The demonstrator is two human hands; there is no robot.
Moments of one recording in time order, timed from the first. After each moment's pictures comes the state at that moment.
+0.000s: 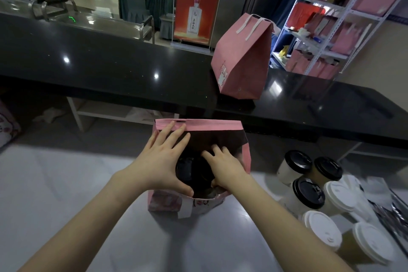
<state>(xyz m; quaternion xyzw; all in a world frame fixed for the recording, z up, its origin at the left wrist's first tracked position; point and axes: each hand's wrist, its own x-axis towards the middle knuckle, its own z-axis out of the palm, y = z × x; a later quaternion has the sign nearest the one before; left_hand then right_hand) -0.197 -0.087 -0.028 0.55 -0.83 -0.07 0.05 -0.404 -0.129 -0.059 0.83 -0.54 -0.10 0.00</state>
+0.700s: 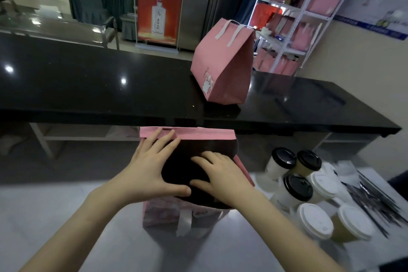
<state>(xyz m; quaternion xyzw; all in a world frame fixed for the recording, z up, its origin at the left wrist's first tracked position) -0.161 -0.112 -0.012 0.49 -0.84 -0.21 0.15 -0.384 -0.104 -0.030 0.83 -0.55 0.04 0.00</state>
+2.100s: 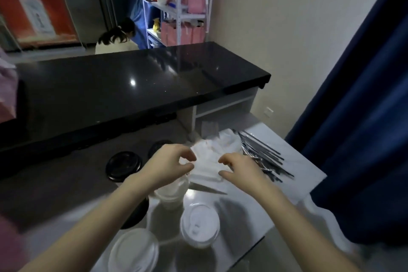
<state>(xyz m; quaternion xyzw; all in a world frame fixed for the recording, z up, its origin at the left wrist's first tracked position) -0.713 -0.154 -0.042 0.30 -0.91 -0.26 0.14 -0.918 -0.041 -0.073 0.58 -0.79 0.13 -0.14</state>
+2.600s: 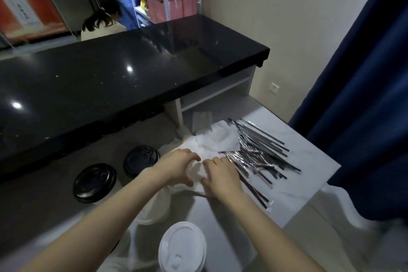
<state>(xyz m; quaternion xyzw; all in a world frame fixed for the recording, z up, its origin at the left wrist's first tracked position) -0.809 -0.200 -0.112 0.28 -0.94 -0.17 -0.12 -0.935 -0.089 -0.172 0.60 -0.79 0.09 -0.06</state>
